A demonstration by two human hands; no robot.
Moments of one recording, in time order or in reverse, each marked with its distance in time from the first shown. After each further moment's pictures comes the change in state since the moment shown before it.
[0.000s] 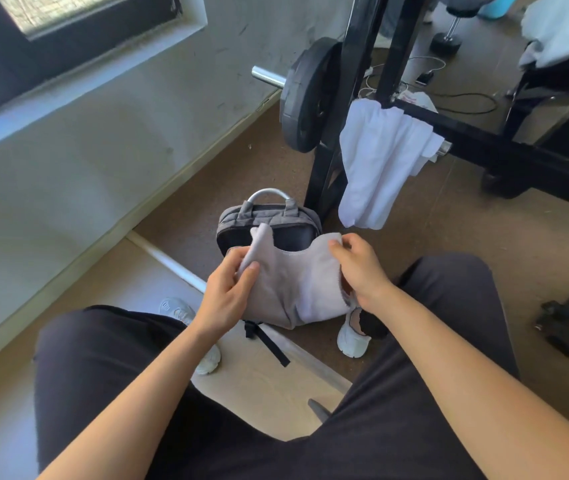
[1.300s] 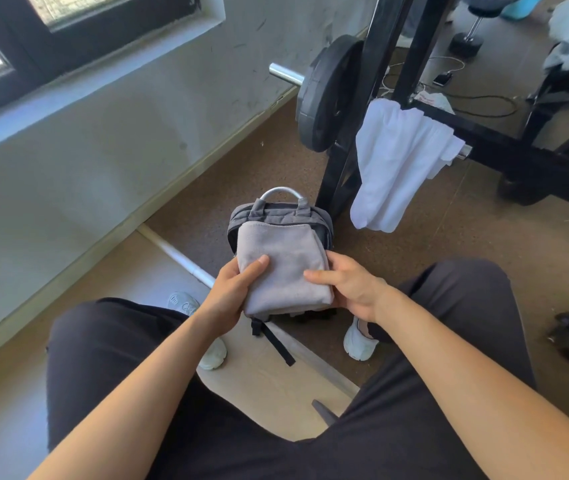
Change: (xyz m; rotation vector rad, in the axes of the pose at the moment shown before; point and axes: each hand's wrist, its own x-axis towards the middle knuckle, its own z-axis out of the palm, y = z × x) left_hand 0.009 0.006 -0.006 -0.596 -0.081 -0.439; right_hand -0.010 0.000 0.017 0.247 -0.577 0.198
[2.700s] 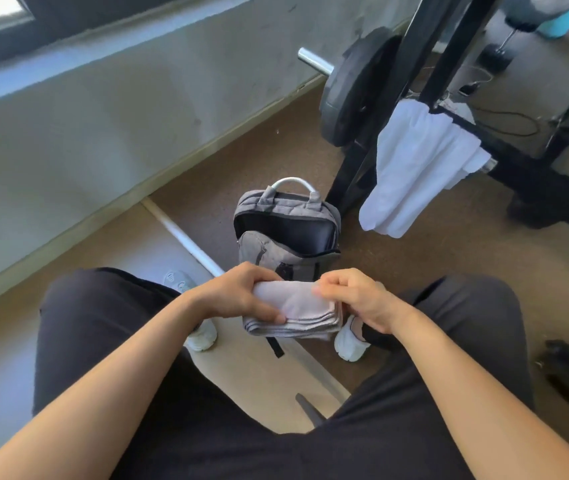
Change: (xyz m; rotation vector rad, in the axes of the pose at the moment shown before) left_hand 0.002 0.000 -0.025 0.801 -0.432 0.067; right_hand -0.012 0.008 -0.011 -0.500 -0.152 -0.142
